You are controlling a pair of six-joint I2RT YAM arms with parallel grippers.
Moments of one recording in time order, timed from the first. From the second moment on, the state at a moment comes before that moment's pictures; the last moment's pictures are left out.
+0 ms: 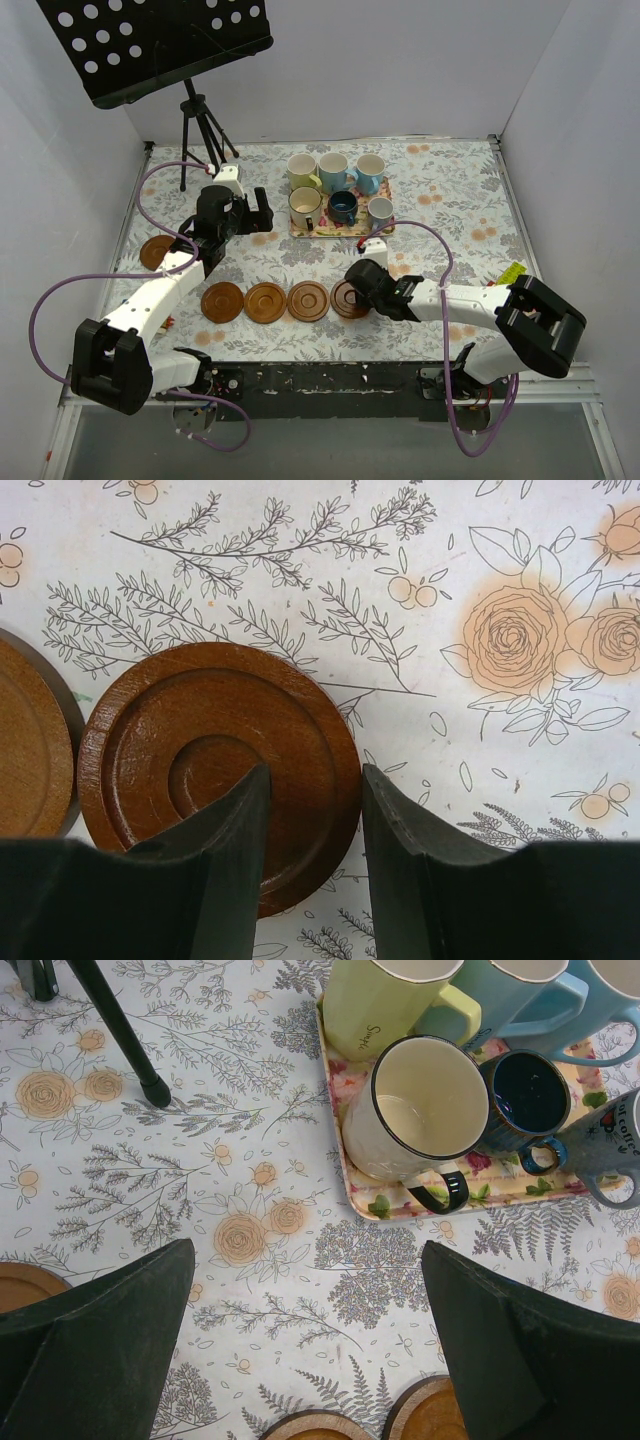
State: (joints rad) left arm -0.33 1.21 0.85 -0.08 -0.06 -0.29; right arm 1.00 1.42 0.64 -0.20 0.49 0.65
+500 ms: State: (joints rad) left arm -0.33 1.22 0.85 -0.08 -0.06 -0.29; right arm 1.01 1.29 0.62 -0.22 0.46 0.58
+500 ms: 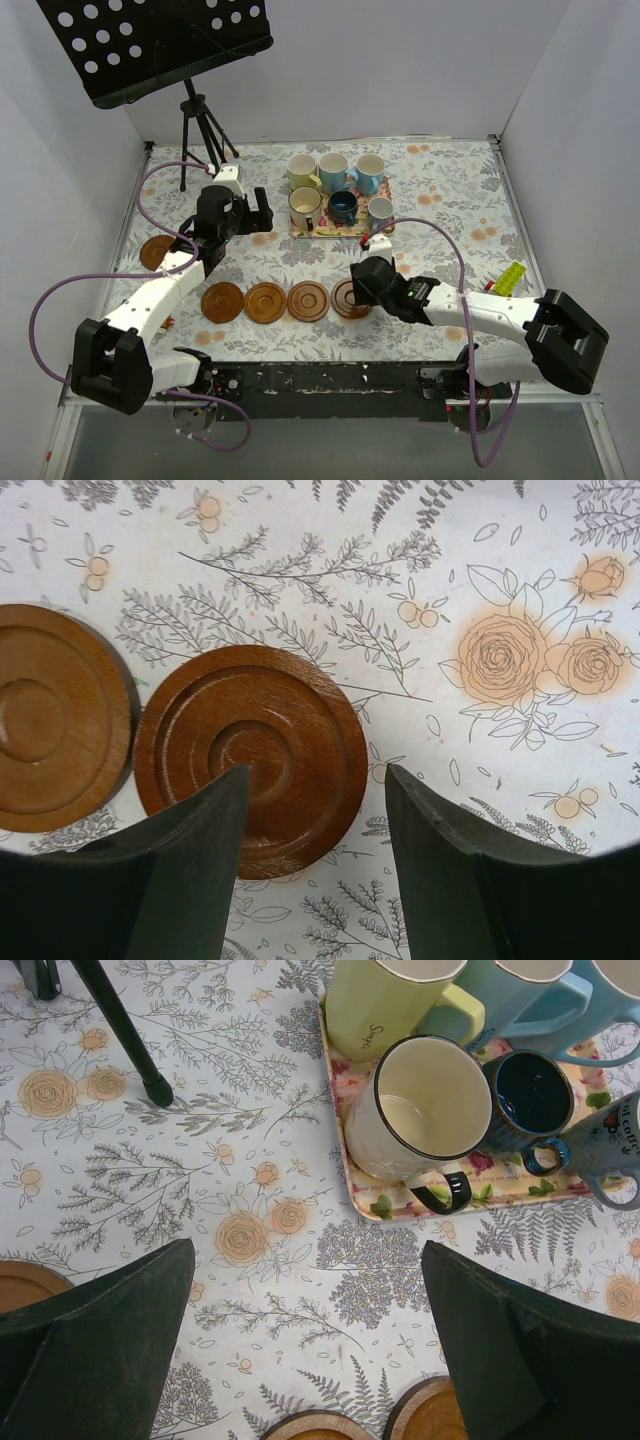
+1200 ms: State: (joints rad) left arm -0.06 1.37 0.81 -0.23 -0.18 -0.36; right arm 0.70 1.13 0.61 -0.12 0.04 0.46
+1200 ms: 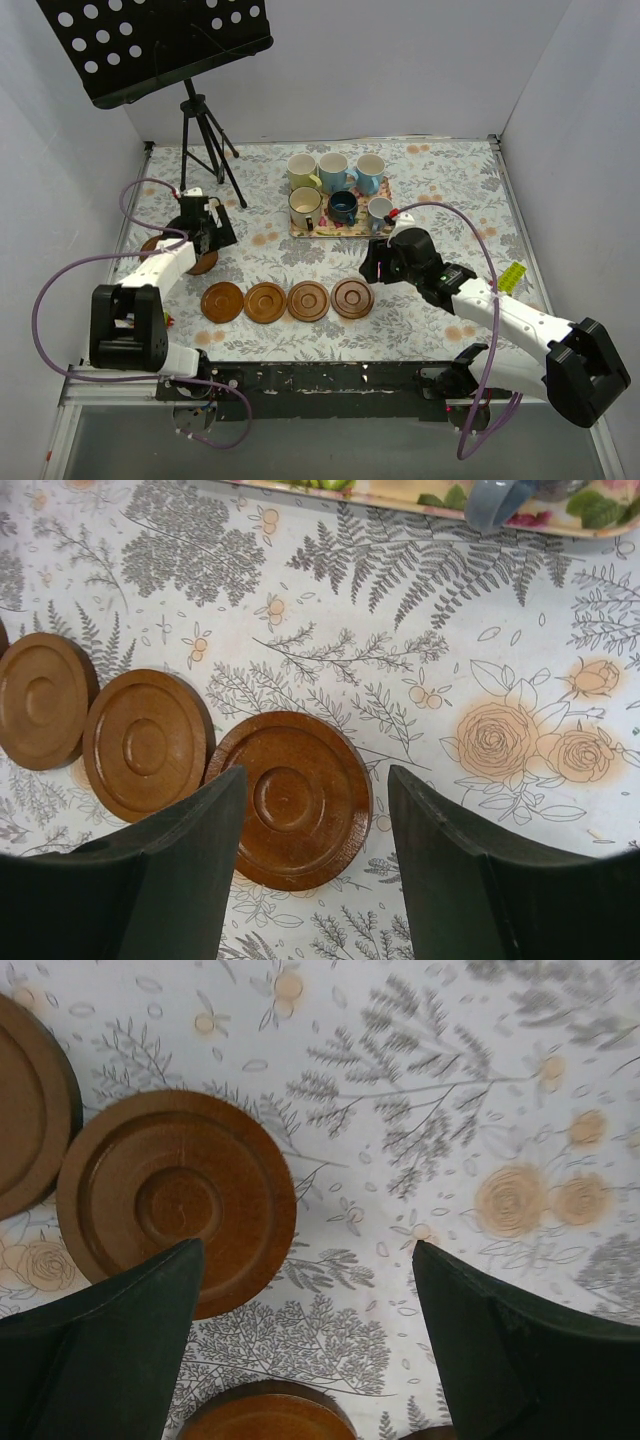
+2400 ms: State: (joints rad) left arm -0.11 1.67 0.94 -0.26 -0.23 -0.28; right arm 0.65 1.06 0.52 -0.06 -0.09 0.42
